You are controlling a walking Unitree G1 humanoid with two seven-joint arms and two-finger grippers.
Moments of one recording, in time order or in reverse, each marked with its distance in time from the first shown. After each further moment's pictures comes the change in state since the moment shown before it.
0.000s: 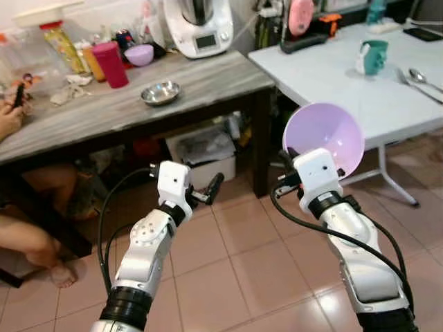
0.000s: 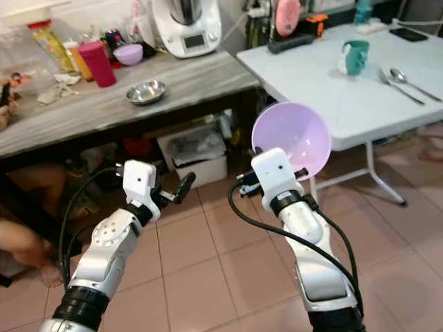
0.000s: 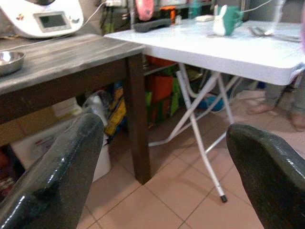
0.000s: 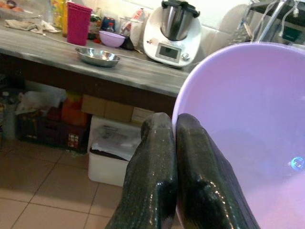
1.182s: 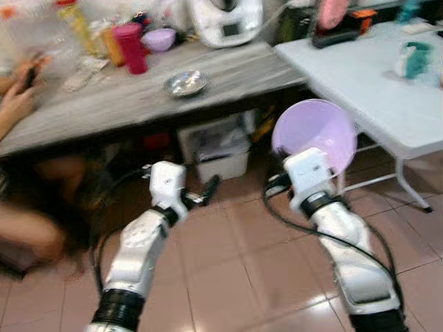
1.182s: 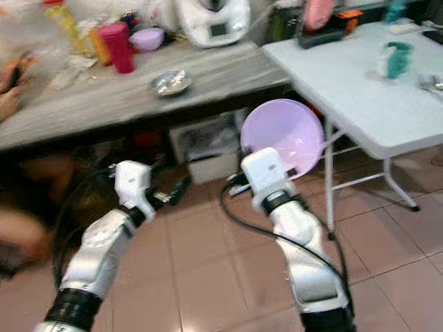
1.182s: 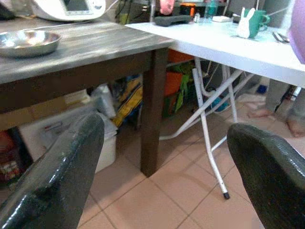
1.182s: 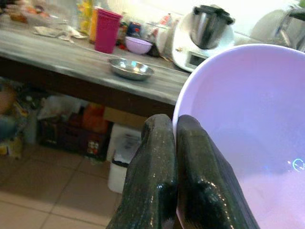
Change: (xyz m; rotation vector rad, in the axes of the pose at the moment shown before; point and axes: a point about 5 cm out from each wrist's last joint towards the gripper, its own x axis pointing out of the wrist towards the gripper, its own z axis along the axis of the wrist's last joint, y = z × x) left arm -0.009 0.007 -0.002 -0.052 0.008 -0.028; right arm 0.002 0.016 0.006 0.013 -0.029 0.042
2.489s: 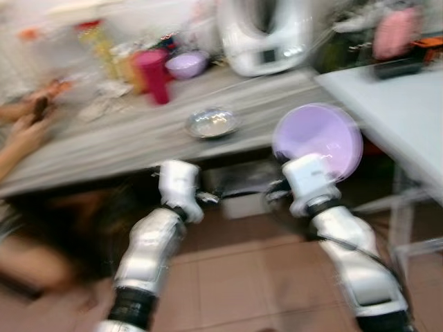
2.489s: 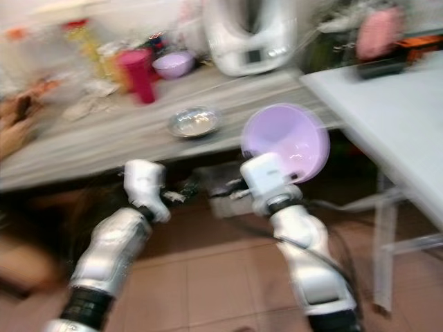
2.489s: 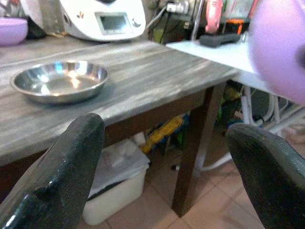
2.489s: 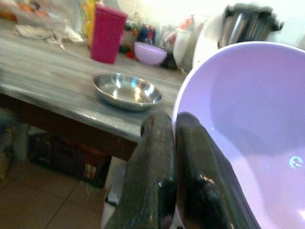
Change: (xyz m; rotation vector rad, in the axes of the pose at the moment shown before) left arm 0.011 -0.027 -0.002 -0.030 0.004 -0.081; right arm -0.007 -0.009 -0.013 -0.027 0.048 -0.034
